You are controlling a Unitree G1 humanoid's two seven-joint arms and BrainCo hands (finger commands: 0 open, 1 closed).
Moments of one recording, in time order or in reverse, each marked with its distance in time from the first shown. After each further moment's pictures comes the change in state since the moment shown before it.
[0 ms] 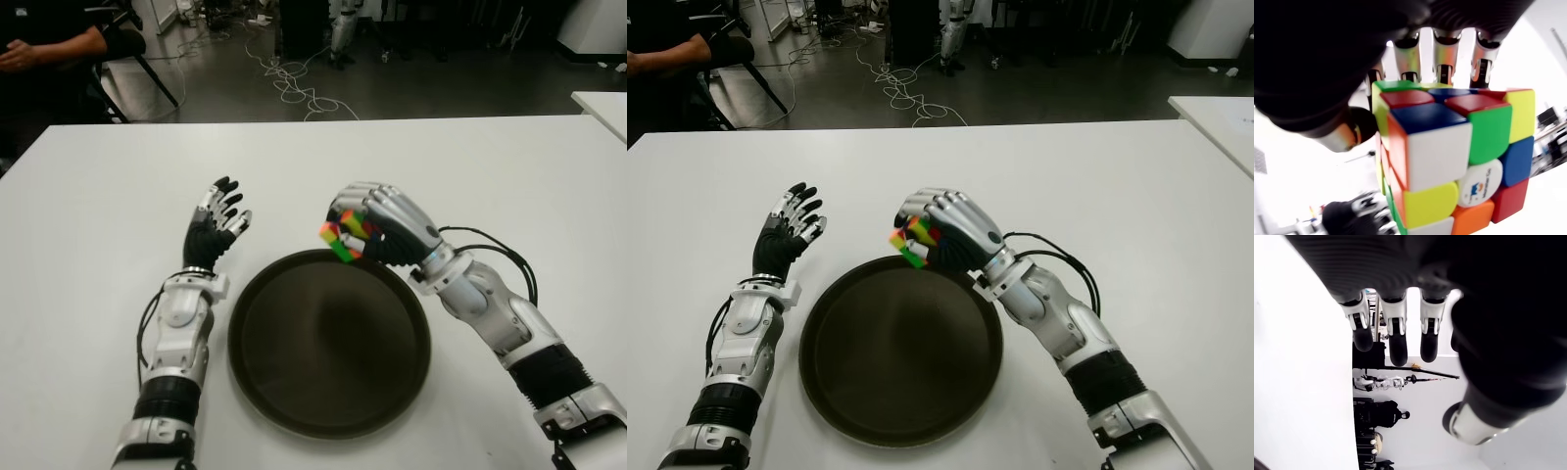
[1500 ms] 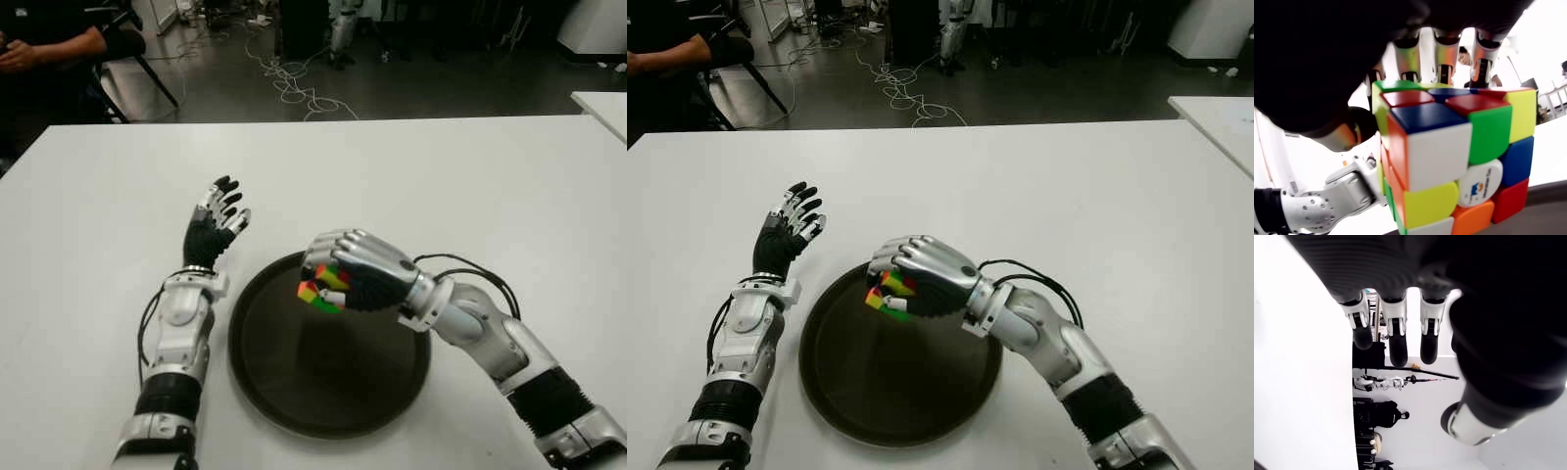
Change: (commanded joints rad) left arm -0.018 0.001 0.004 0.057 0.026 -0.032 0.029; right arm 0.063 0.009 0.048 -0.124 0.041 0.034 0.251
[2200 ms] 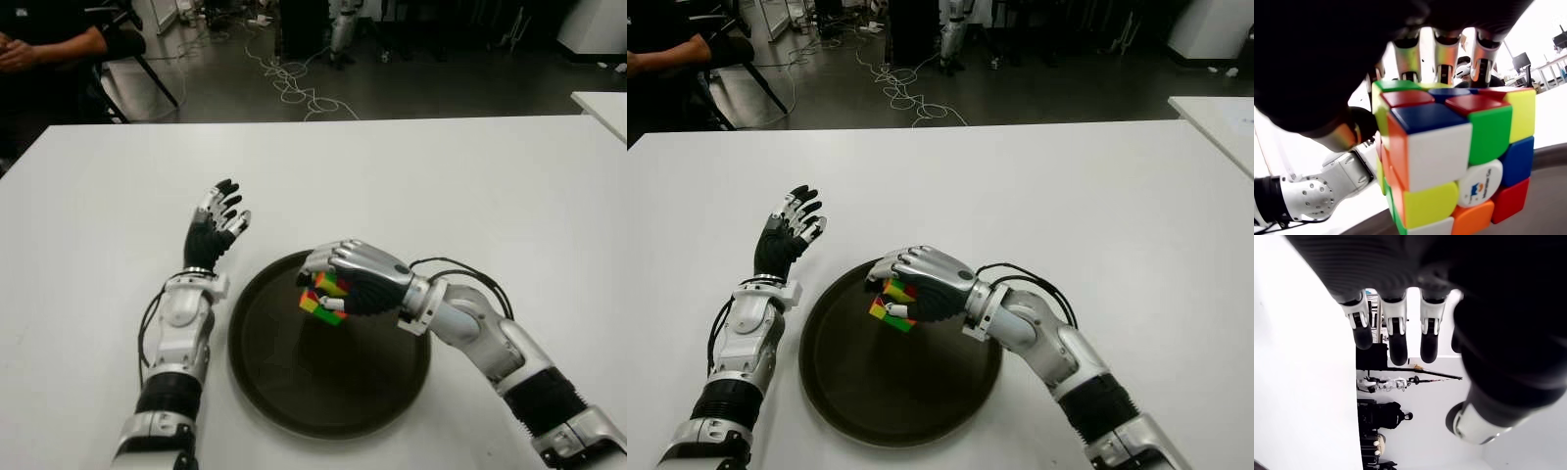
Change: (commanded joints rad) left arm -0.015 0.001 0.011 0.055 -0.017 -0.051 -0.027; right arm -0.015 0.038 -0.004 0.090 0.049 -0.046 0.022
